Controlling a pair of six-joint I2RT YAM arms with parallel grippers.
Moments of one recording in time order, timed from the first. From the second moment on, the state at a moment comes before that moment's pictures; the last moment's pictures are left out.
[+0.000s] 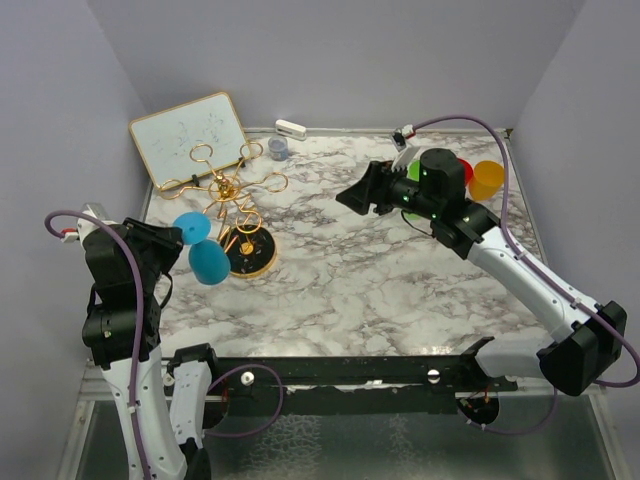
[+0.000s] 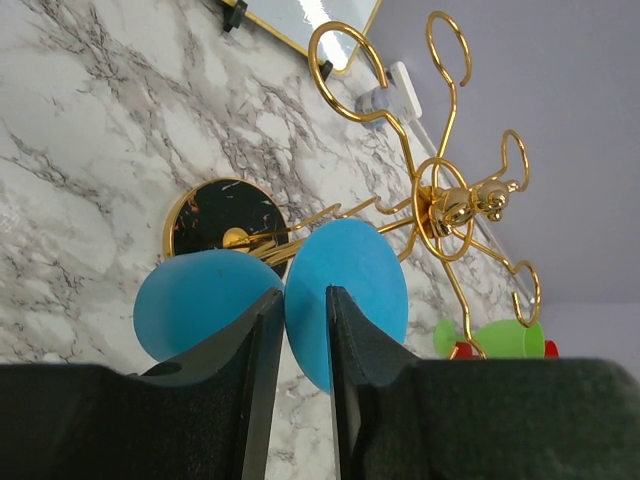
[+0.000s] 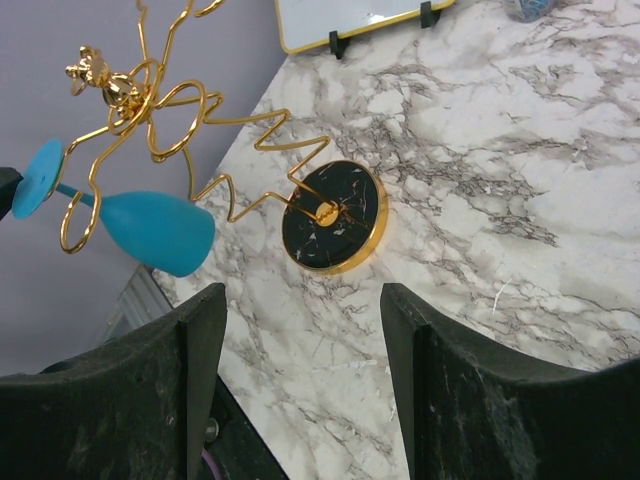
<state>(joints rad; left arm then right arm) 0.22 0.63 1.17 -0.95 0.04 -0.81 0.59 1.28 1.19 -0.16 -0.32 0.51</state>
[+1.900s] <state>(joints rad) 0.22 0.53 1.06 -0.80 0.07 -0.94 0.59 1.27 1.11 -0.10 -0.32 0.56</state>
